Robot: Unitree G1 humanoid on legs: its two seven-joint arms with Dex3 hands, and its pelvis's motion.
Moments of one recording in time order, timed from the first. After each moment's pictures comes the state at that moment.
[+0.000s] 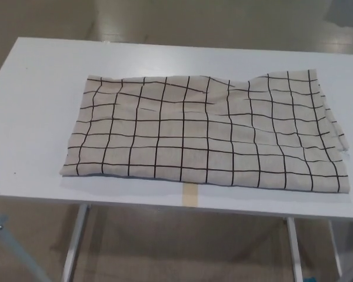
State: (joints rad) left_arm 0.03 0.35 0.45 0.72 -0.11 -0.22 -0.04; right_arm 0.14 -0.24 -0.40 0.41 0.04 -0.20 -0.02
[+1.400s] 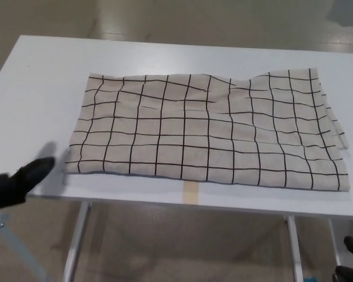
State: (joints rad) left_arm -0.07 0.38 0.30 0.00 0.18 -0.60 -0.02; right_arm 0.34 -0.13 -0.19 0.15 0.04 -0.24 0.04
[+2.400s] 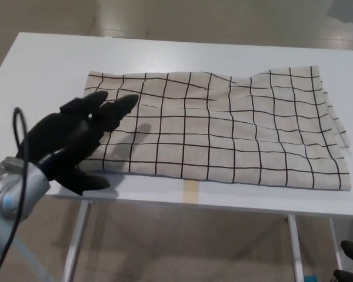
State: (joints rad) left_arm -0.41 0.60 -0.22 0.28 0.64 -0.33 -0.14; right_arm 0.37 -0.14 -0.18 0.15 0.02 -0.28 0.05
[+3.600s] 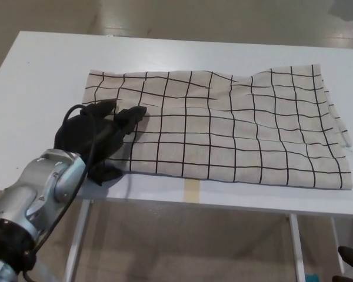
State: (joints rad) left_arm -0.66 0.48 -0.47 0.72 0.82 -0.20 0.08; right_arm 0.39 -0.14 -0.17 0.16 -0.03 -0.33 0.03
